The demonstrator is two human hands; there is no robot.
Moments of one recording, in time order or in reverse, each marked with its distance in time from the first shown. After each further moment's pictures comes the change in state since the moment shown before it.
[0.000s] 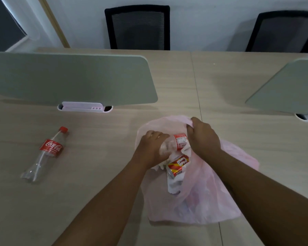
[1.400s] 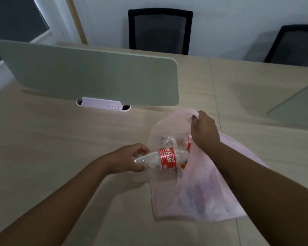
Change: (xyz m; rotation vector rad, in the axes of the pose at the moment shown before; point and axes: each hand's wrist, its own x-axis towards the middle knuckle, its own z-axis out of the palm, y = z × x) left_hand -0.085 -0.114 -0.081 -0.685 -0.372 -0.264; right_hand 0.029 -0.076 0.028 0.172 0.067 0.096
